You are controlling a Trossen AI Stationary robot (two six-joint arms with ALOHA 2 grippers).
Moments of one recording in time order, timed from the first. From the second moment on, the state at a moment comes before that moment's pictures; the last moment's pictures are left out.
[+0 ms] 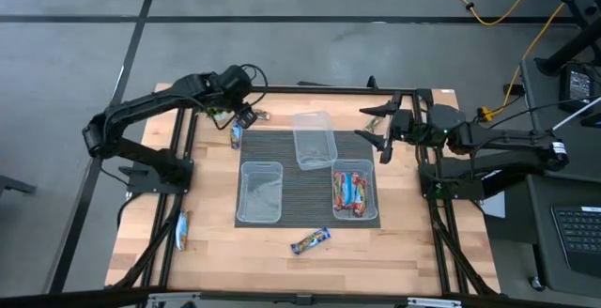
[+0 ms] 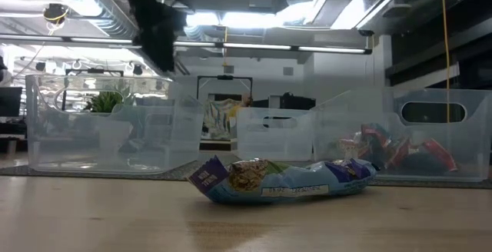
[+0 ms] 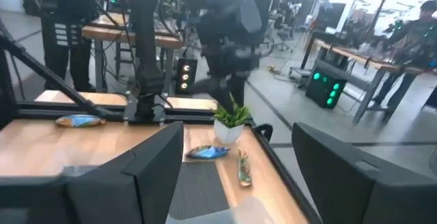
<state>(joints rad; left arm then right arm) 0.57 1.30 1.16 -0.89 -0.22 -0.07 -0.07 0.82 0.77 0.02 0.17 -0.16</state>
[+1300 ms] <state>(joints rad) 0.80 1.91 1.38 -0.95 -0.10 0.77 -0.16 0.79 0.77 -0.03 0.05 -0.06</state>
